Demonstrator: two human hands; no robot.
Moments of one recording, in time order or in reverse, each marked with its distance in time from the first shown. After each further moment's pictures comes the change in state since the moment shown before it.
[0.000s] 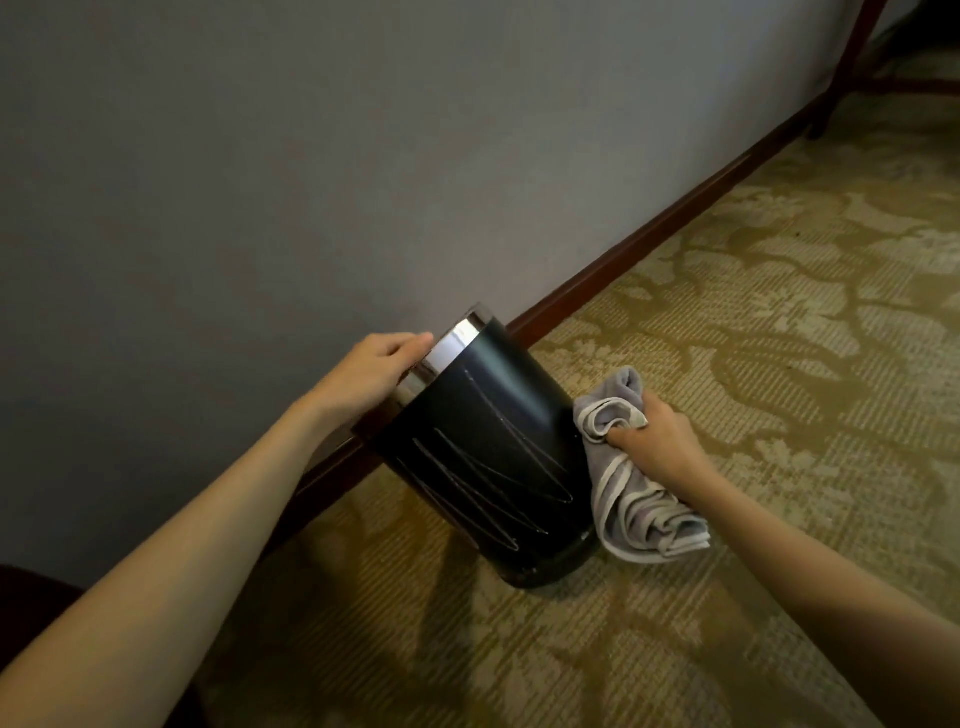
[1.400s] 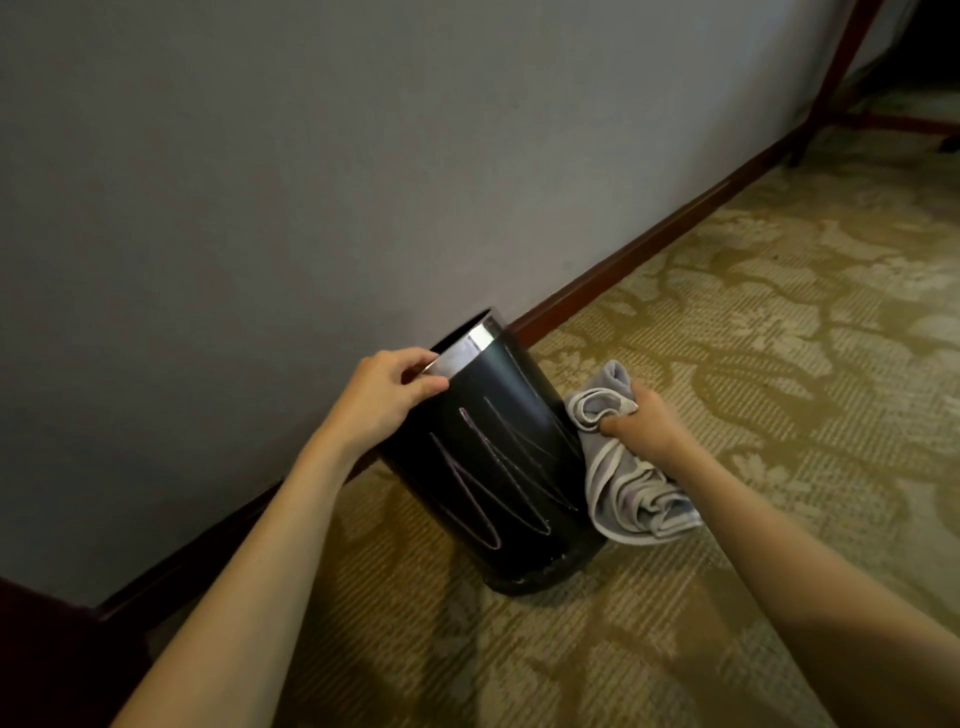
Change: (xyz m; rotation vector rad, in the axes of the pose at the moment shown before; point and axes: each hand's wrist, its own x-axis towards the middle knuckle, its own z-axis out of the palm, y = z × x) left_hand -0.013 0.015 0.027 0.076 0.125 0.029; right_hand 0.031 -0.005 -0.018 0.015 -0.088 0.058
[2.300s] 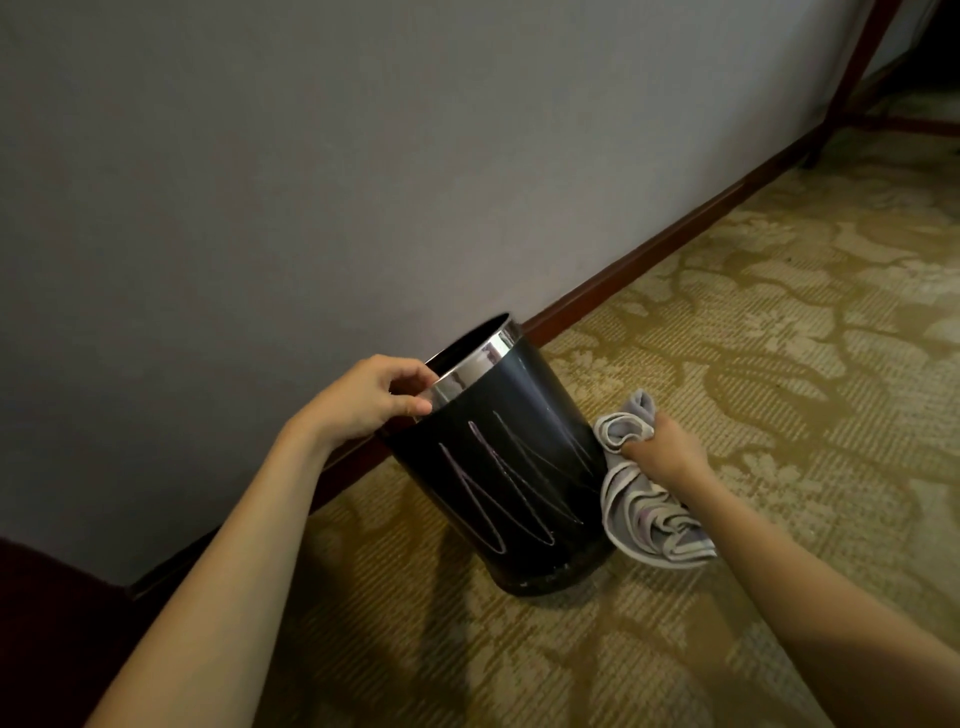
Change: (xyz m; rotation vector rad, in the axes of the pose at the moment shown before) left_hand -0.009 -0.028 -0.035 -0.027 -0.262 0.029; right_hand -0.008 0.032 0.020 -0.167 0.067 0.150
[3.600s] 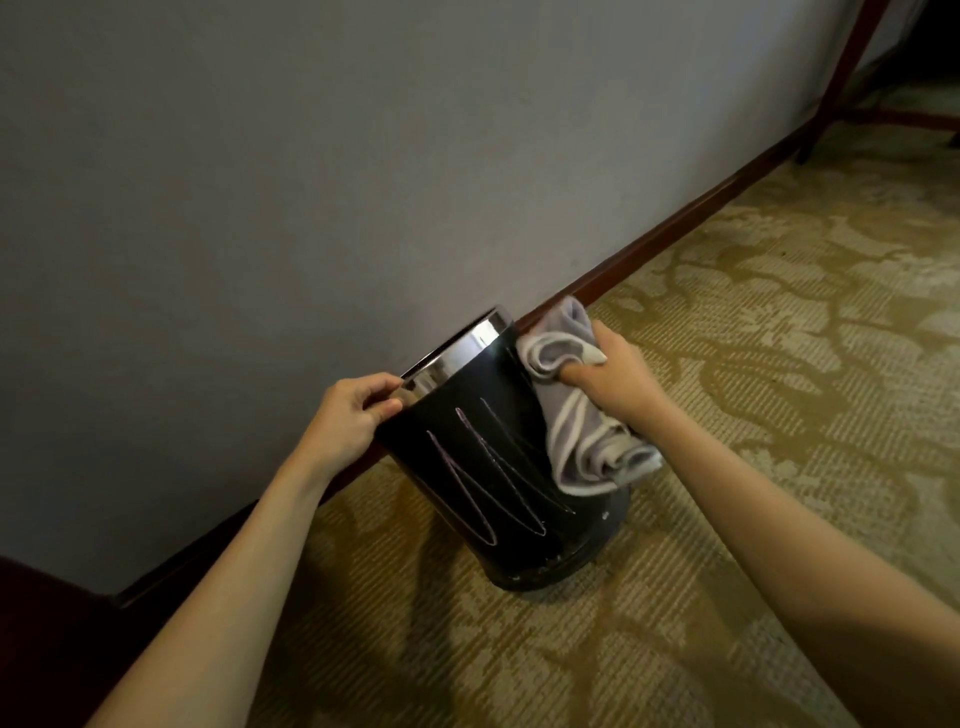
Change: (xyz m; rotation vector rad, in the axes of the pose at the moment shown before) left_hand -0.002 -0.039 0.024 -0.176 0.298 0.006; right_hand -0.023 -0.099 -0.034 0.237 0.034 -0.474
